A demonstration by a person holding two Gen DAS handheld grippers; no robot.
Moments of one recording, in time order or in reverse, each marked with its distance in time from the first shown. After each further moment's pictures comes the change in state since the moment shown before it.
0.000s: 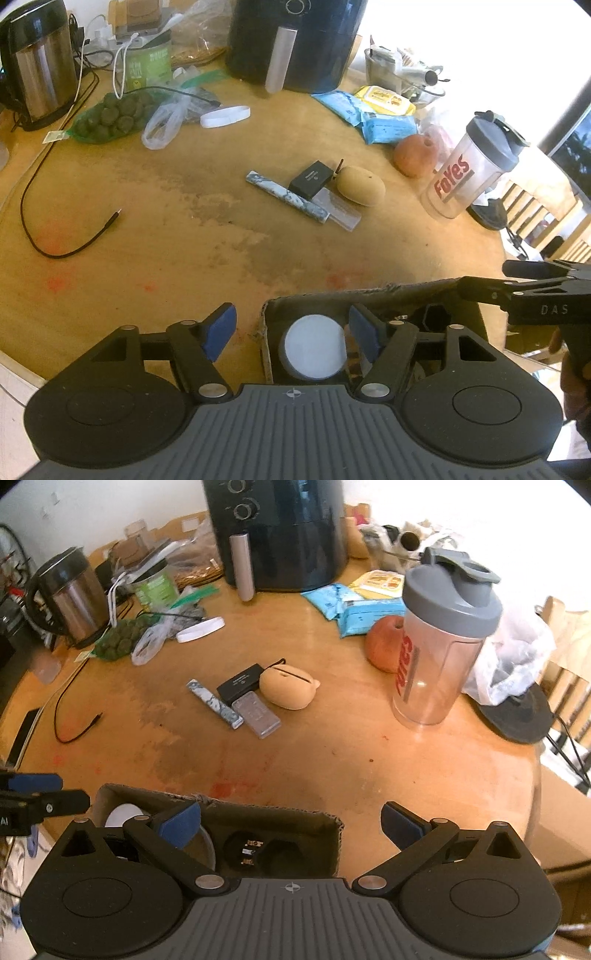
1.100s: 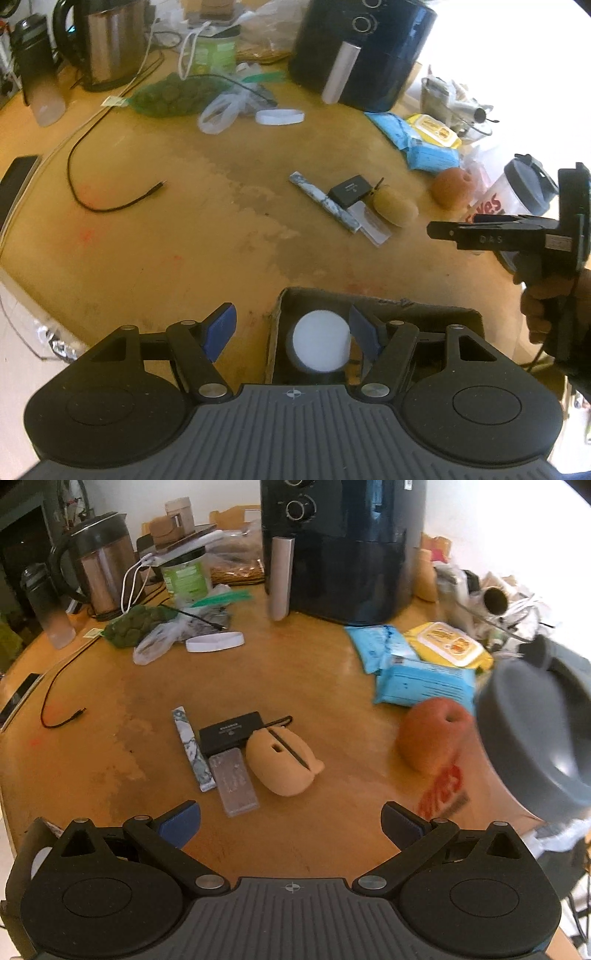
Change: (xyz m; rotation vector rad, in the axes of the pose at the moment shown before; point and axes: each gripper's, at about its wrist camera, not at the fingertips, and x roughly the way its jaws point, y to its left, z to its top) left arm -0.015 -0.001 -0.015 -0.211 -0.039 0.106; right arm 0.085 -0.019 0.079 -0.271 -0.040 0.078
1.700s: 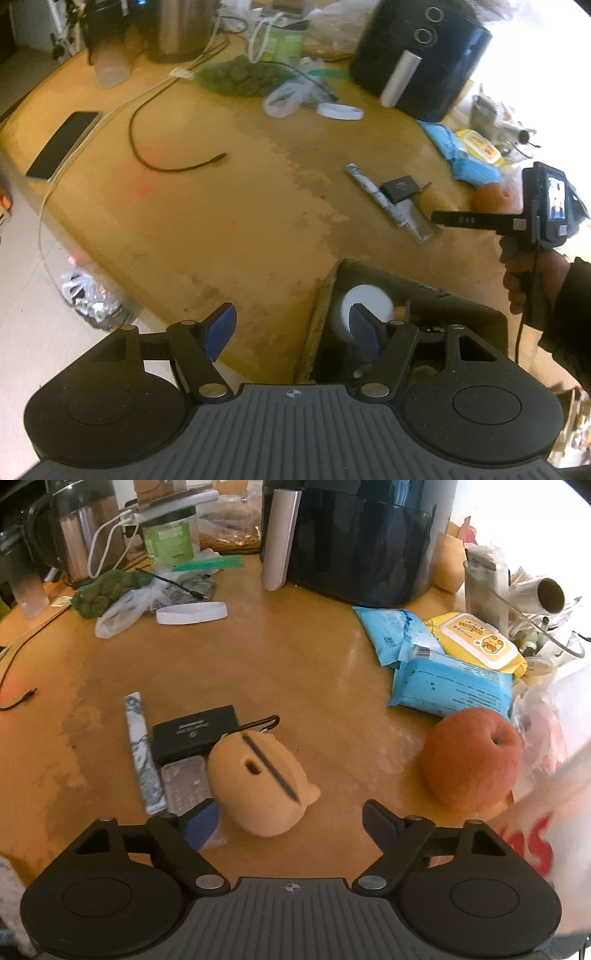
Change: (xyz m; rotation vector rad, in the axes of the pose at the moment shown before) left arm -0.019 0.025 -0.025 -0.149 0.003 0.102; right arm 0.082 -0.003 0.015 -0.064 0.046 -0.051
